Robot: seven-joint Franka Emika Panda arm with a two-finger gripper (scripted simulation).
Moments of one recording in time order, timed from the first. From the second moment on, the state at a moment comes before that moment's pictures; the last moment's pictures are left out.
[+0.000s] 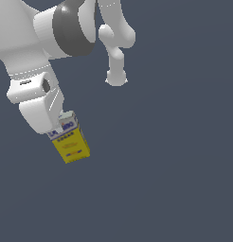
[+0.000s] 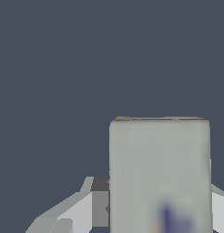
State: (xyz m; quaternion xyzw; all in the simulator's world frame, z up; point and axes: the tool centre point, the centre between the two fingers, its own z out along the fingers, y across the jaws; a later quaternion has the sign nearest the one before) arm 0.074 -0.170 0.307 0.60 0.78 0.15 0.05
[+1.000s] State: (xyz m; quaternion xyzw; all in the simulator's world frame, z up) arm 0.106 -0.247 0.353 0.53 0.82 0.20 0.07
